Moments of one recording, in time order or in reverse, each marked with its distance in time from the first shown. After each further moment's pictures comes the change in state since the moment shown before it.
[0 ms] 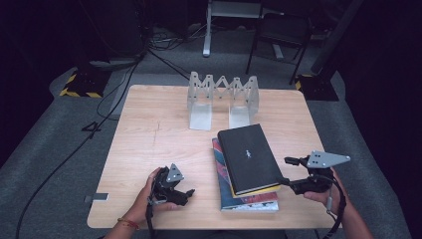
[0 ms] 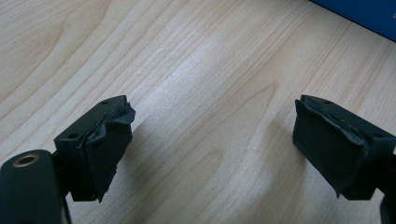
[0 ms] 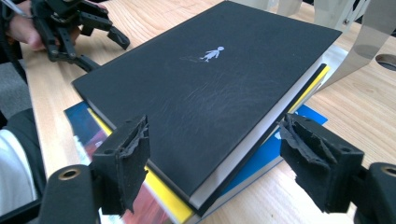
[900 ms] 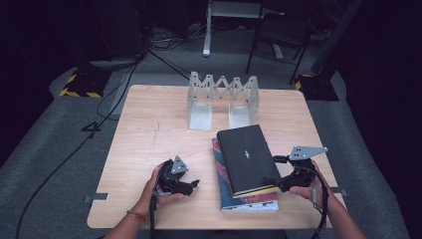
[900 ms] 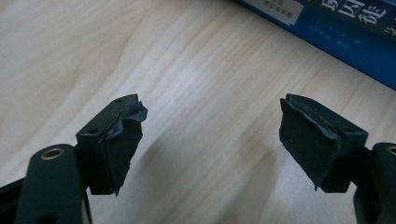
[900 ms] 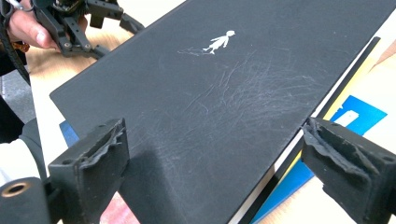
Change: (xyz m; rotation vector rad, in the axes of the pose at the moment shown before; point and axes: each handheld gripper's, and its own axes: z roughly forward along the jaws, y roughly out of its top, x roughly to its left) left arm 0.005 0.026 0.010 -0.044 0.026 -0.008; right arm -0.003 0.004 0.039 0.069 0.054 0.086
